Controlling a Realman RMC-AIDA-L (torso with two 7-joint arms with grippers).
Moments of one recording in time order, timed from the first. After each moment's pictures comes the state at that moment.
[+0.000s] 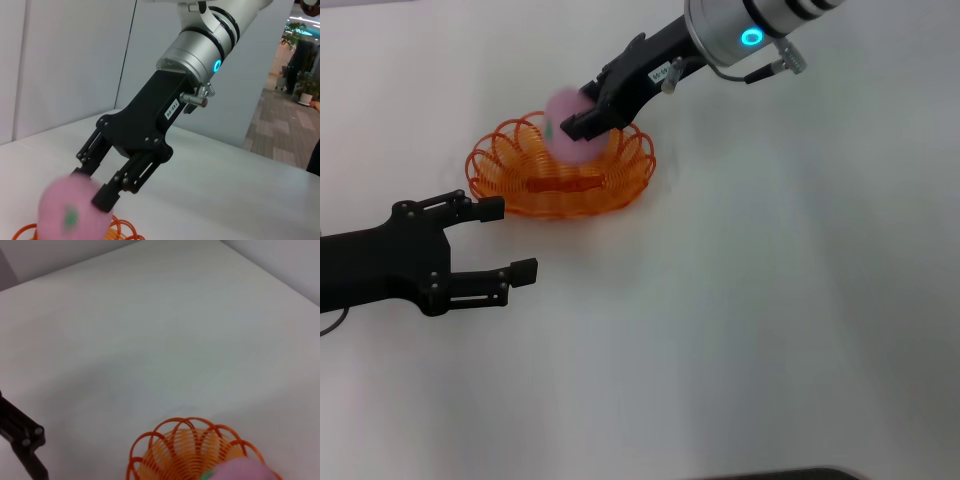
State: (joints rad) left arm -0.31 -2.17 0.74 0.93 2.00 1.75 -1.39; right arm 1.01 2.10 -1.18 -0.64 -2.23 -1.18 2.03
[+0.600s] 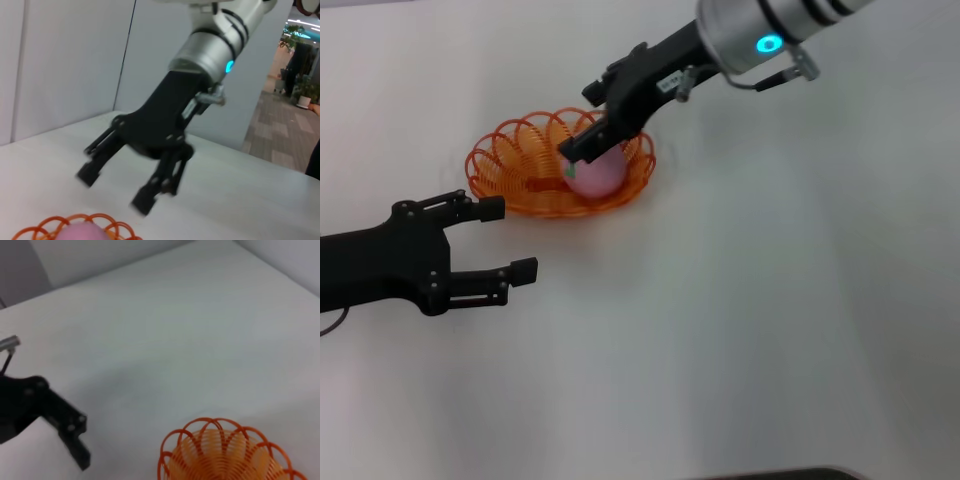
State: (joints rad) left arm -0.31 -2.17 0.73 0.93 2.00 1.76 -1.39; right arm 0.94 2.09 -1.21 -0.73 -2.17 -1.27 2.00
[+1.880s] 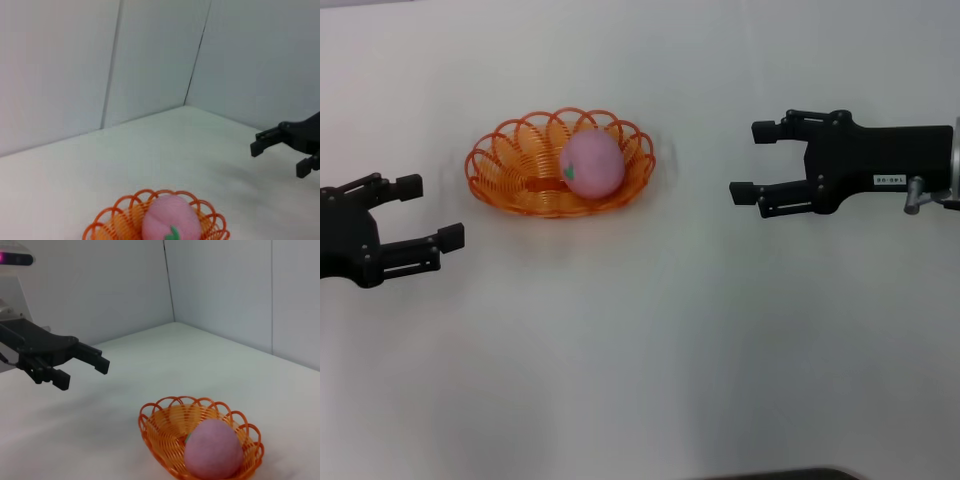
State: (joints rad) left arm -0.31 -2.14 0.56 0.93 2.07 1.70 -1.39; right arm 0.40 2.08 -0.87 -0.82 -1.93 -1.51 1.39
